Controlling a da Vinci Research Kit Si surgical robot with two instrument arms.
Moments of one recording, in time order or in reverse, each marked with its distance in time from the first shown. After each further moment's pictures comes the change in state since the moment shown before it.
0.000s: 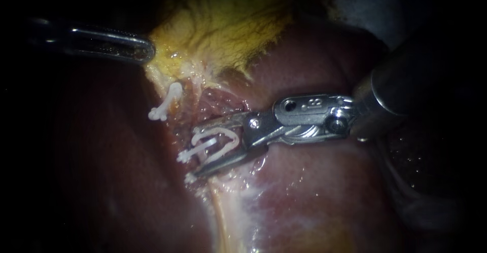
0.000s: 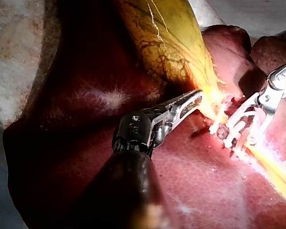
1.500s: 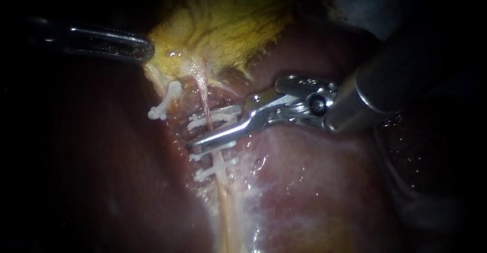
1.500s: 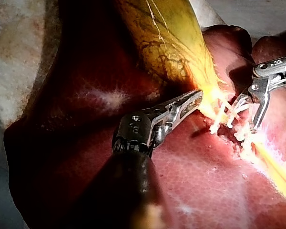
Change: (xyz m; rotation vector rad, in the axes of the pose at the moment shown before) right arm -0.001 0.004 0.000 0.274 0.345 0.427; left arm 0.000 0.000 0.000 0.001 0.000 0.000
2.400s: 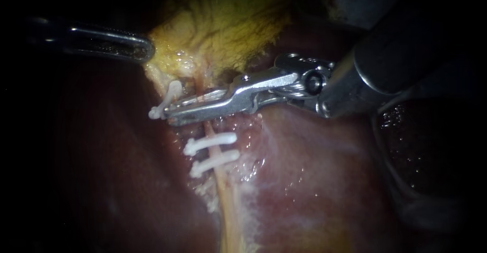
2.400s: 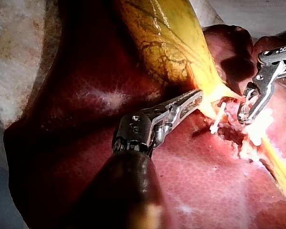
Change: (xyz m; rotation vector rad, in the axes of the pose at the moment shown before) right arm 0.004 -0.003 0.000 0.018 0.064 0.050; left arm 0.000 0.000 0.000 0.000 0.000 0.000
